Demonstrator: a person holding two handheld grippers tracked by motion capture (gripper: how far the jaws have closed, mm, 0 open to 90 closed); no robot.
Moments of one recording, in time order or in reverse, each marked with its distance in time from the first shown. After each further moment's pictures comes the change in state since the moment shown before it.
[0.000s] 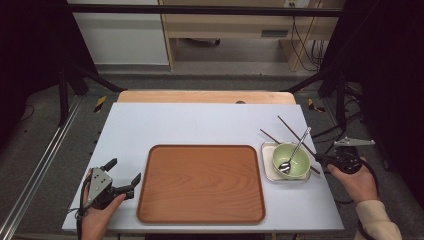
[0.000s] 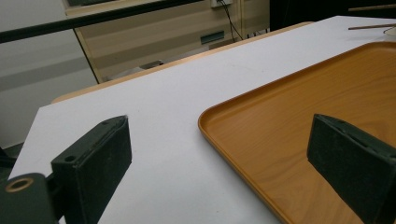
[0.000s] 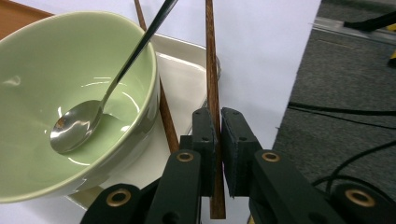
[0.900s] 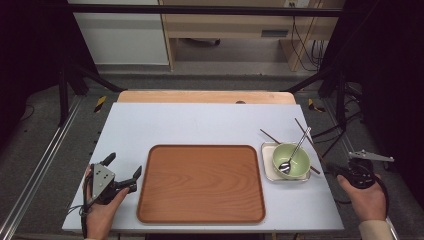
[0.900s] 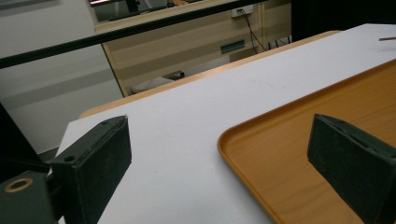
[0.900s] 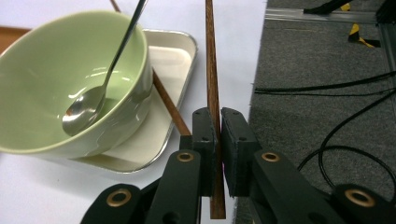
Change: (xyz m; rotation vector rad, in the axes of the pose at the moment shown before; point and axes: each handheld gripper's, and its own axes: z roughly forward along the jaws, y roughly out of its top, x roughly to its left) left arm -0.003 0.014 0.007 -0.038 0.097 0.017; right arm 0.012 -0.028 -0.037 -0.047 -0.106 0.168
